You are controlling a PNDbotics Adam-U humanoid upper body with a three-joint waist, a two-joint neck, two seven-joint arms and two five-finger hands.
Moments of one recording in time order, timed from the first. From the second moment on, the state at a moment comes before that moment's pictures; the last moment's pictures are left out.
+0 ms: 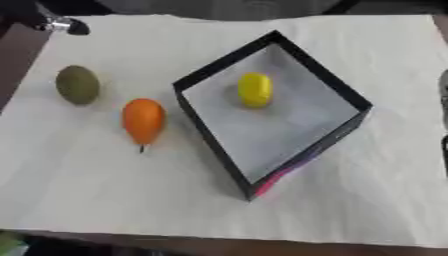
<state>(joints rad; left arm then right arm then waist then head) -0.98 0.60 -0.23 -1.19 -0.79 0.28 -0.54 -0.39 -0.52 -0.12 -1.93 -0.20 0.19 -0.47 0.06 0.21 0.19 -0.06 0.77</state>
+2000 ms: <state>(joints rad) -1.18 0.37 -0.26 -1.39 -0.85 0.22 -0.44 -0.44 -0.49 -0.12 -1.93 -0.21 0.18 -0.51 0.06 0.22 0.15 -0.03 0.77</state>
